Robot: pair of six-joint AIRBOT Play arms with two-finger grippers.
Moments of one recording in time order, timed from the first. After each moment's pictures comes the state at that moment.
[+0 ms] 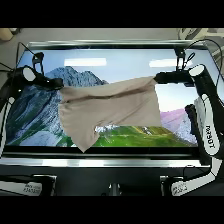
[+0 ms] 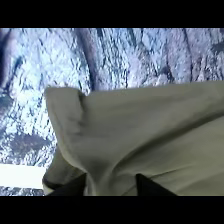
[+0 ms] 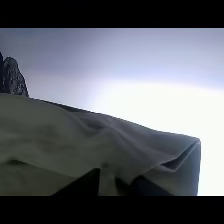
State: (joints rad) left arm -0.04 -1.60 1.51 1.43 -1.00 -1.68; right arm -0.11 -1.72 1.57 -0.85 0.86 0.97
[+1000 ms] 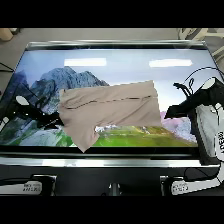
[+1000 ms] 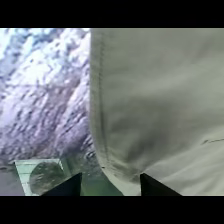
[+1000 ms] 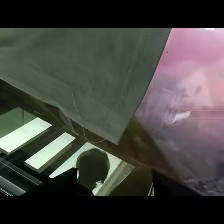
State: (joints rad) left arm 0.17 -1.49 1.01 1.14 -1.29 -1.52; right arm -0.28 -1.63 1.37 -1.19 1.55 0.95
